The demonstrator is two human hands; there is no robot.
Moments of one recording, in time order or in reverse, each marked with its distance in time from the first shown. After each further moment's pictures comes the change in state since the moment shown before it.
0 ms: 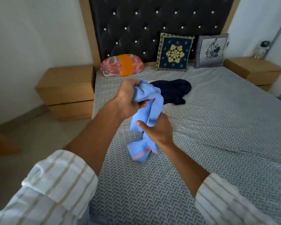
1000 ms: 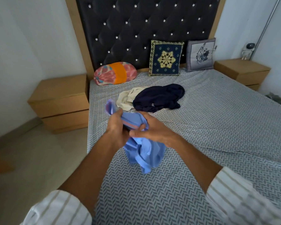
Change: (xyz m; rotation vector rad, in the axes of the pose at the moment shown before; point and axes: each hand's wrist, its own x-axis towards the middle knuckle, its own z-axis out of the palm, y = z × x) left_hand -0.007 -0.044 -0.026 -0.269 0.147 -0.146; right_hand 0.017 -0.047 -0.046 0.349 -0.609 -0.033
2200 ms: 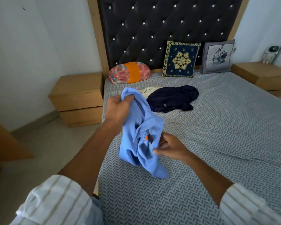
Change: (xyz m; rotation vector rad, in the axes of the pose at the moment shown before) left_hand -0.007 0.046 -0.026 0.652 0.200 0.610; right_hand -0.016 0.088 0.009 -0.251 0.019 0.066
